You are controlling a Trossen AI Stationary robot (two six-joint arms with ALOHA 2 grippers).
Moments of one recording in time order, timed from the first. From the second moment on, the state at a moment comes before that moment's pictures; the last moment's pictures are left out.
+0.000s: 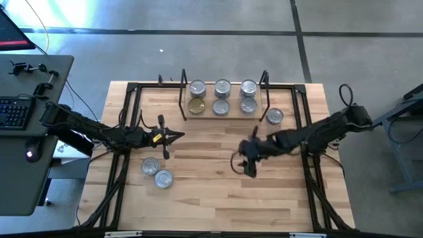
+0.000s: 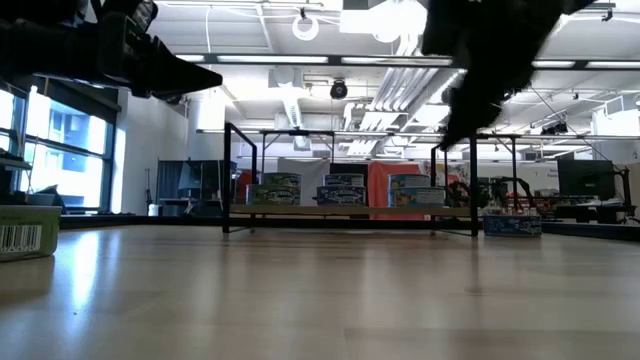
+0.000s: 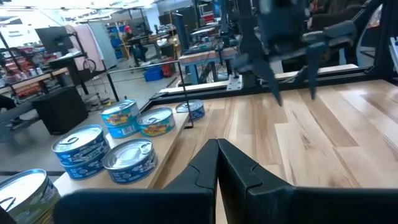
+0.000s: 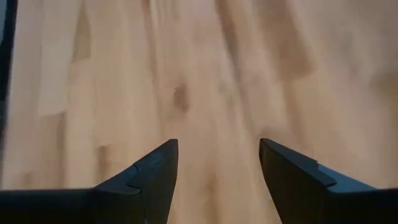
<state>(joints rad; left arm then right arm) -0.17 0.94 0.18 0.71 -0.40 0.18 0.24 1.41 0.90 -0.40 0.07 0.45</state>
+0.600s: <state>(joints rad) -0.17 0.94 0.18 0.69 -0.38 0.19 0.19 1.41 0.87 -1.26 0.55 0.68</state>
